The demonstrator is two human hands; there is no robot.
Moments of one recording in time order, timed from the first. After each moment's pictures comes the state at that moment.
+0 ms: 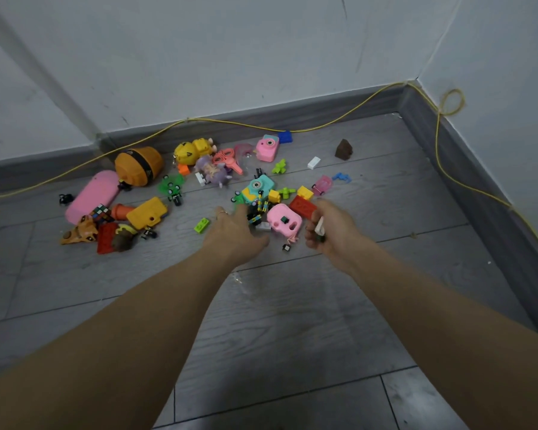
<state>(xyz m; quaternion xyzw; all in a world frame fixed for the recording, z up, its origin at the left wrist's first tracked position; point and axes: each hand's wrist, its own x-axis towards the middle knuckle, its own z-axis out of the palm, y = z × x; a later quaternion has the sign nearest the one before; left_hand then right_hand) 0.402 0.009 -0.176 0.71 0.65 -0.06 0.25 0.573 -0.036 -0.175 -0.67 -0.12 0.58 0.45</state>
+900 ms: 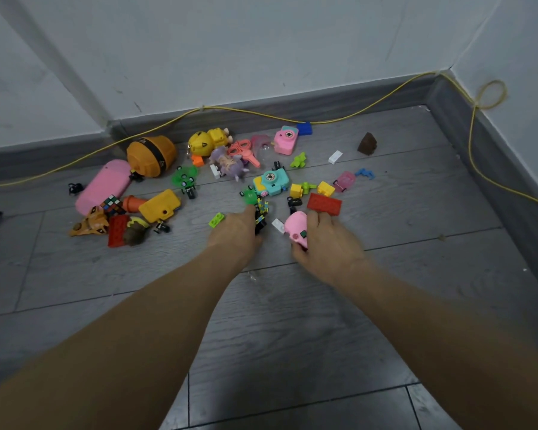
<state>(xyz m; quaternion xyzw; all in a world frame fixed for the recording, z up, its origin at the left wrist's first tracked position) 0.375 0.025 -0.199 0.77 0.61 -0.08 0.19 0.542 -0.042 -0.217 -0.72 -0.69 0.09 0.03</state>
